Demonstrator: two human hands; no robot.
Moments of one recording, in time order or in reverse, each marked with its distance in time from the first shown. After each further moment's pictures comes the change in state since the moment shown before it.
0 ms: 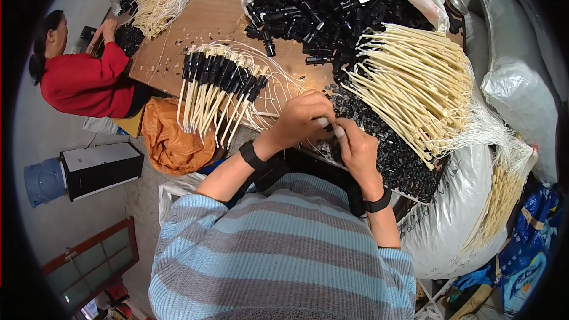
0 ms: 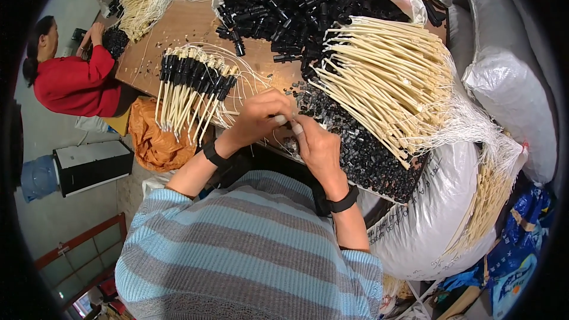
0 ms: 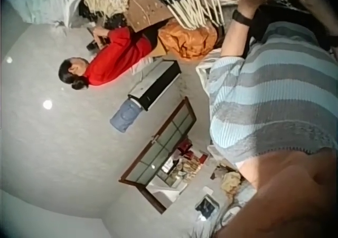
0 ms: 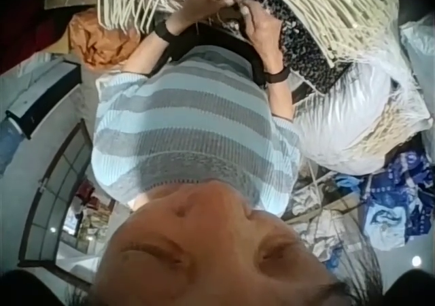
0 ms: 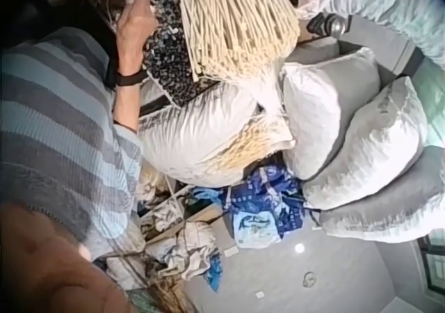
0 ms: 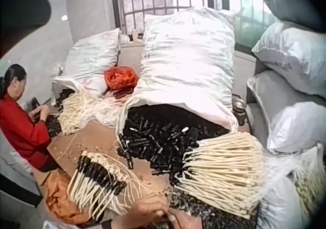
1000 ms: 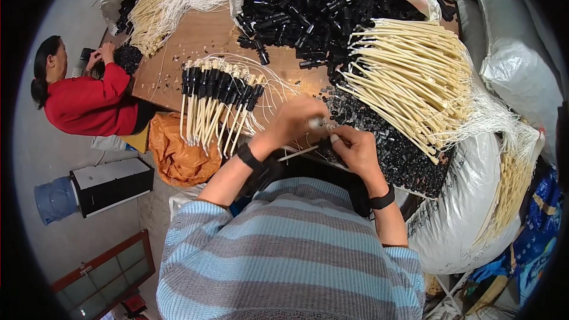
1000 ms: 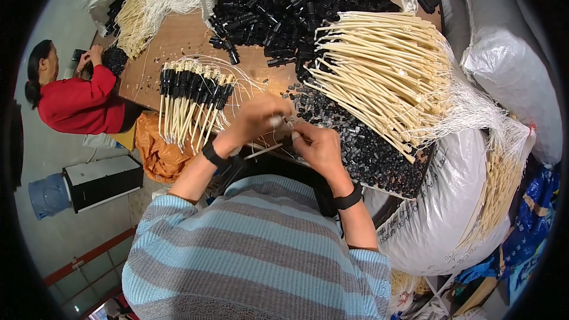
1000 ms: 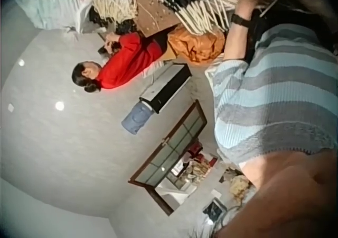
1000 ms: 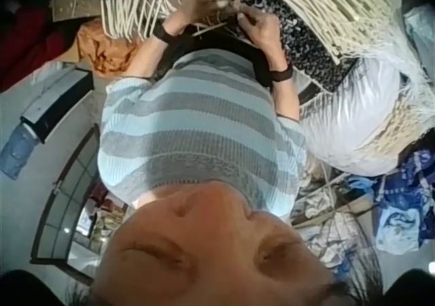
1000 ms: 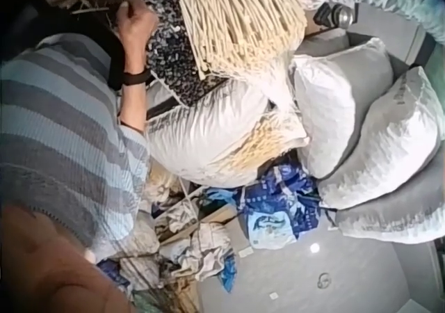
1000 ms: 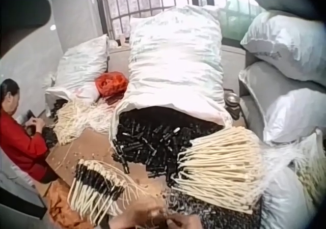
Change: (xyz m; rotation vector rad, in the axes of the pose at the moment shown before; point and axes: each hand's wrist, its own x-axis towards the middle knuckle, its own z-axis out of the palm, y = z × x) left_hand -0.005 -0.022 -0.004 0.103 -0.061 -0.007; right_hand -0.007 0.019 0.001 0.271 -0.227 0.319
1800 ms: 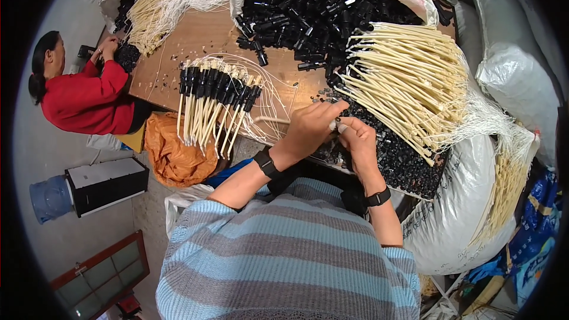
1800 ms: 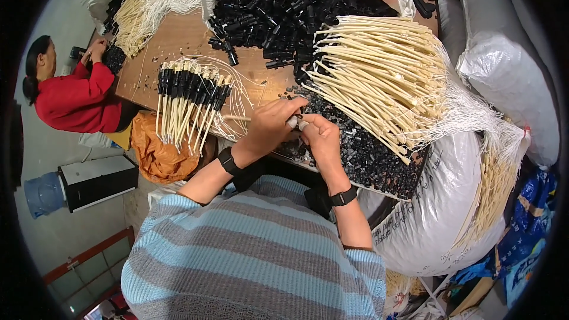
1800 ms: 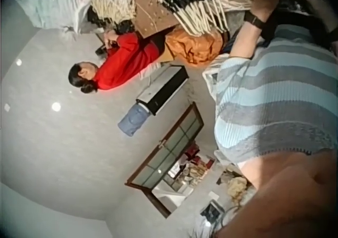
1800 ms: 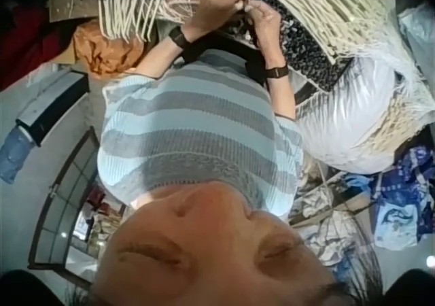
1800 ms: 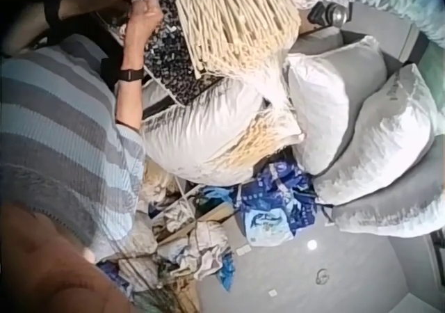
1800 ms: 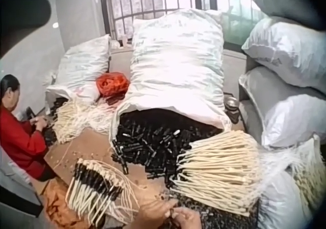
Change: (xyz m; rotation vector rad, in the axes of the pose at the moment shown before) left_hand 0.016 0.035 0.036 0.232 0.183 -0.014; right_hand 0.010 0.003 0.005 0.755 0.163 0.263
